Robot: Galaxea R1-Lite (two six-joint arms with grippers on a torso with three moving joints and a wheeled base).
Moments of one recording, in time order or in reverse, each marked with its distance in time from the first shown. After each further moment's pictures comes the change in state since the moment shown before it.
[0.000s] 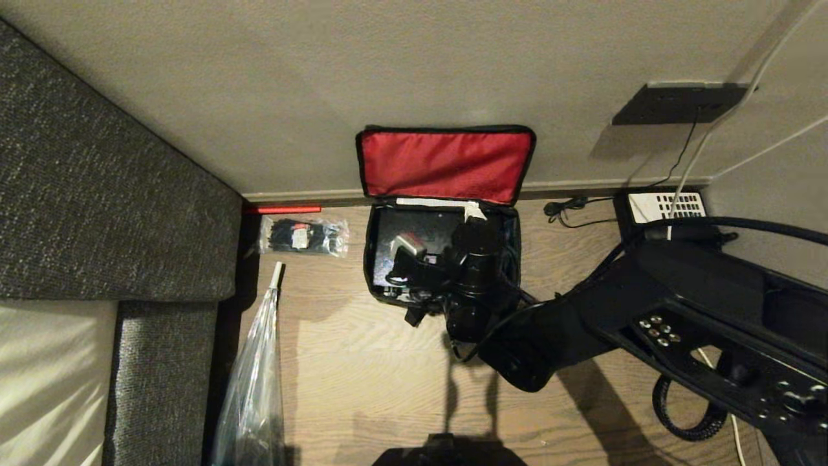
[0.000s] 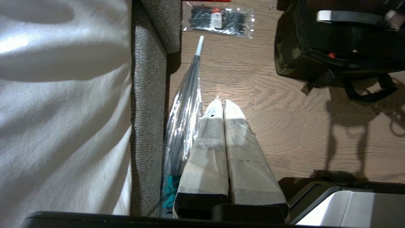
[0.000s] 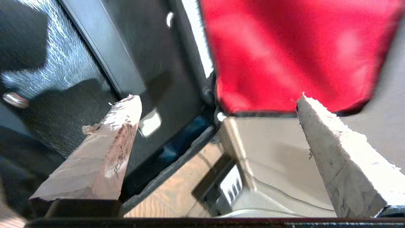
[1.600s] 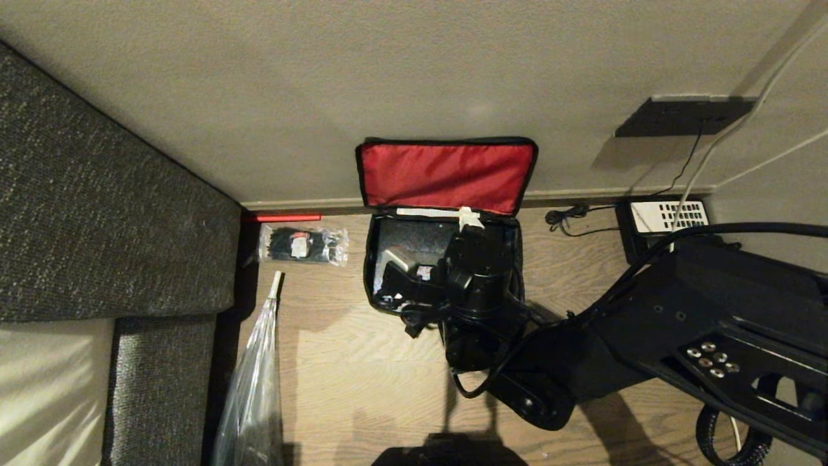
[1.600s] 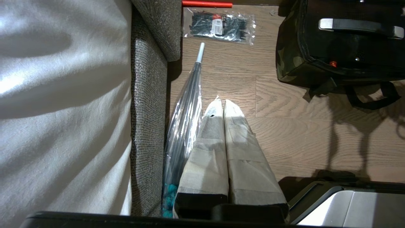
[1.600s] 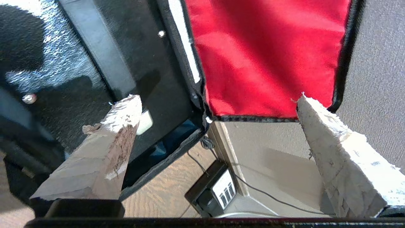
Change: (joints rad) left arm 0.000 0.000 0.000 0.001 0.000 0.004; right arm 0.076 -0.078 0.134 -0.052 -0.035 -0.010
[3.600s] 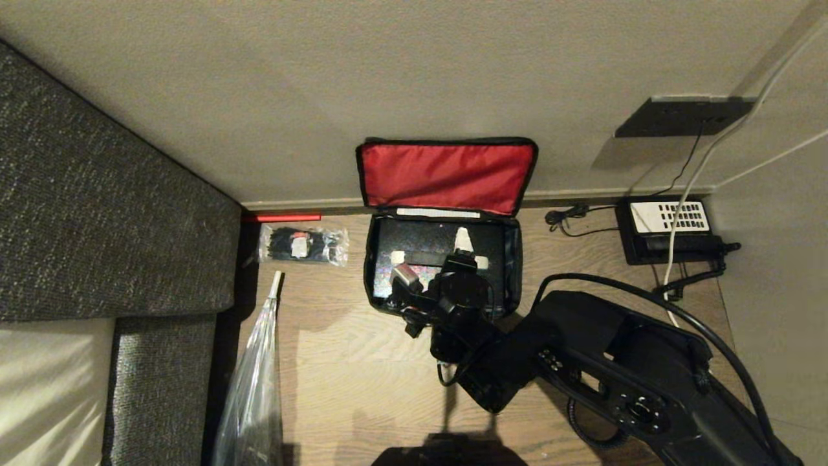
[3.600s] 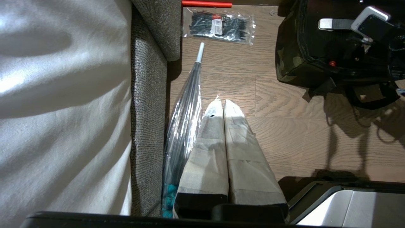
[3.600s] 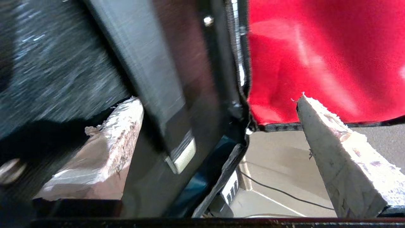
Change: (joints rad) left arm 0.000 0.000 0.000 0.001 0.000 0.000; right arm -0.127 0.418 -0.326 -0.254 0.009 -0.150
